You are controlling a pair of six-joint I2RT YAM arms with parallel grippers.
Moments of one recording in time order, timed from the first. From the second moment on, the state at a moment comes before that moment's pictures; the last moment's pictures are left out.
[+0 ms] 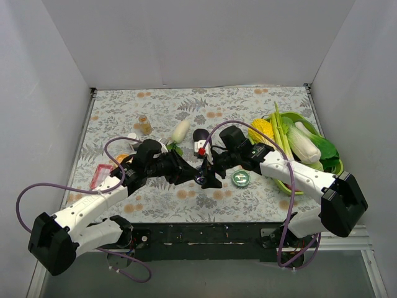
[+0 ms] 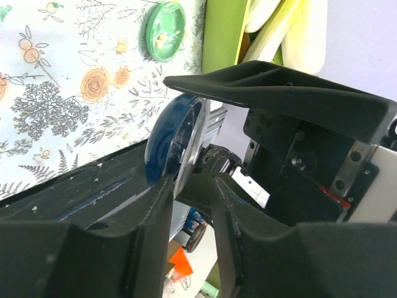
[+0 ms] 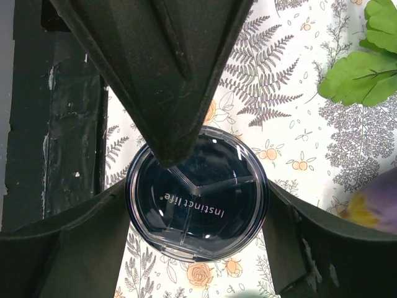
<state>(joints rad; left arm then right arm) -0.64 1.03 0.71 -0.29 0.42 -1.36 0.82 1.39 1.00 -0.38 -0.70 -0.45</state>
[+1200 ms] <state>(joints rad) -0.60 0.84 0.34 0.49 0.64 -1.37 0.83 1.37 0.97 -0.31 -0.77 -0.45</state>
